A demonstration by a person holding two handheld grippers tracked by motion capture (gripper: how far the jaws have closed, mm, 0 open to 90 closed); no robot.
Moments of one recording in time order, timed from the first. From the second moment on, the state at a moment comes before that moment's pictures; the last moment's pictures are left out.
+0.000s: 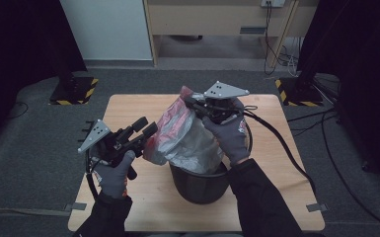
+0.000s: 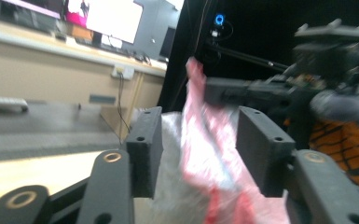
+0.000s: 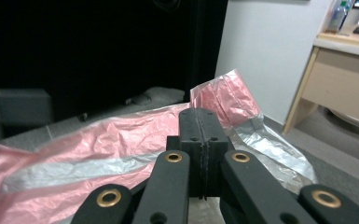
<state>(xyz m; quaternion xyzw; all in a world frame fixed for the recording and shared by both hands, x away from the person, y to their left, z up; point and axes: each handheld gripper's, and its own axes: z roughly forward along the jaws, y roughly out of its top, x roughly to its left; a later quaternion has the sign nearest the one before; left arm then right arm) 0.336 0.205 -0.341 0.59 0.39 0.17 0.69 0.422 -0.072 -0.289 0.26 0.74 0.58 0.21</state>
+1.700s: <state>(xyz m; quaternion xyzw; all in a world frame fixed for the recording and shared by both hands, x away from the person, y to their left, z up) 0.333 0.208 -0.343 0.57 0.39 0.15 0.71 0.381 -0.192 -0.276 0.26 0.68 0.65 0.24</state>
